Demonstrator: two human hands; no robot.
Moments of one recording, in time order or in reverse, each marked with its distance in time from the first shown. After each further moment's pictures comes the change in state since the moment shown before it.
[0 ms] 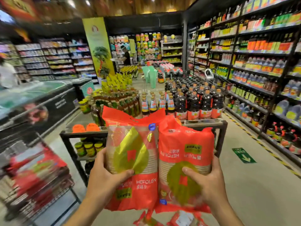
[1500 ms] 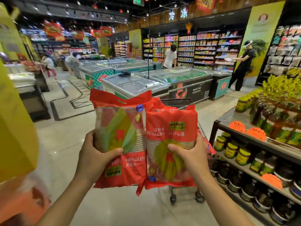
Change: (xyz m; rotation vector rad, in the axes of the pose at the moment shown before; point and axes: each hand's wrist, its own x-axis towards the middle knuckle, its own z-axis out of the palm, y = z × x) left_hand -0.185 -0.103 -0.632 0.286 0.974 -0.170; right_hand -0.364 -0.044 0.610 0.045 -0.980 -0.172
